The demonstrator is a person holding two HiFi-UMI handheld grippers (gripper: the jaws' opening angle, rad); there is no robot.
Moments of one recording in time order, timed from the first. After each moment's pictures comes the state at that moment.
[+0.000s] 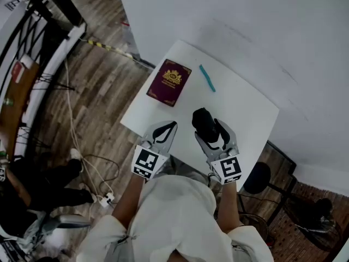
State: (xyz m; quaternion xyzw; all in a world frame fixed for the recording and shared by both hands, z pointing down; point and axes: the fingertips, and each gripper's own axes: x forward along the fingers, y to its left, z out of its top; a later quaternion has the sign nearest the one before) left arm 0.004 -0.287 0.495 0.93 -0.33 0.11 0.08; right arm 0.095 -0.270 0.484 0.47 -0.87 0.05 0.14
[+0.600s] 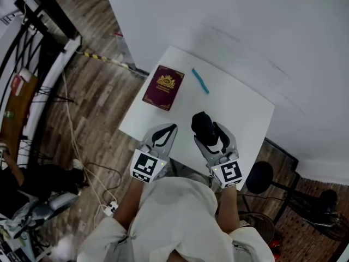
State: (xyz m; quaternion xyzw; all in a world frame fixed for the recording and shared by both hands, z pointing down) left arm 0.019 -0.275 0.464 0.95 -0.31 0.09 0.05; right arm 0.105 -0.249 0.459 0.50 -0.86 0.03 0.11
